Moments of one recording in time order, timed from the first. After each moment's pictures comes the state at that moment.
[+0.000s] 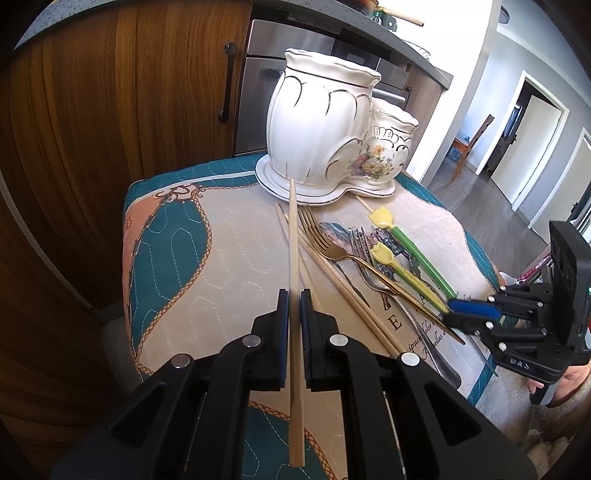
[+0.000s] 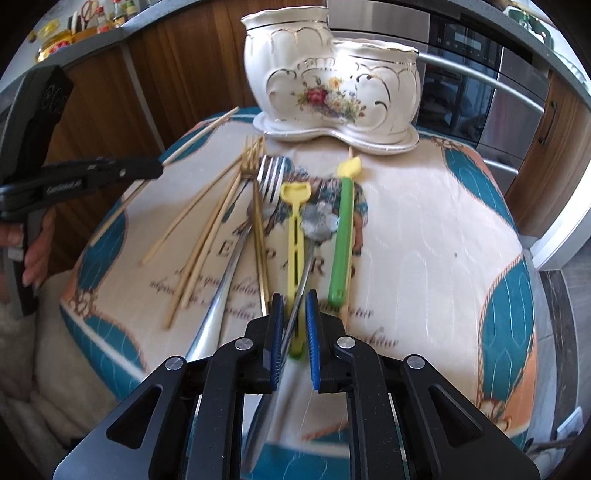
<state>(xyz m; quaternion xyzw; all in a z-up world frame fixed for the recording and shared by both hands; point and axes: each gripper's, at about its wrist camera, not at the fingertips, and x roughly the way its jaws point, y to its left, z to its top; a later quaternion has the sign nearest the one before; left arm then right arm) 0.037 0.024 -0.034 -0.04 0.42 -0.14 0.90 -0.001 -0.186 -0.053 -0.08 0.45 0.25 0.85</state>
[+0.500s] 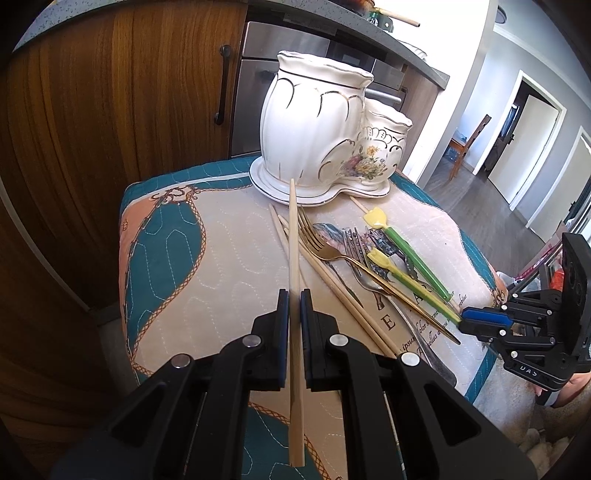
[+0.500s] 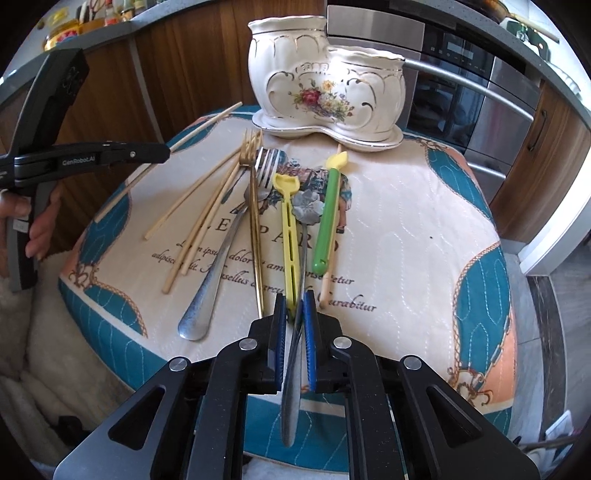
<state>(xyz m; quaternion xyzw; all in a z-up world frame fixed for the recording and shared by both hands) 0.036 0.021 -0.033 -0.04 0.41 -0.15 0.90 -0.021 -0.202 -0.046 -0.10 0.43 0.24 0.86</state>
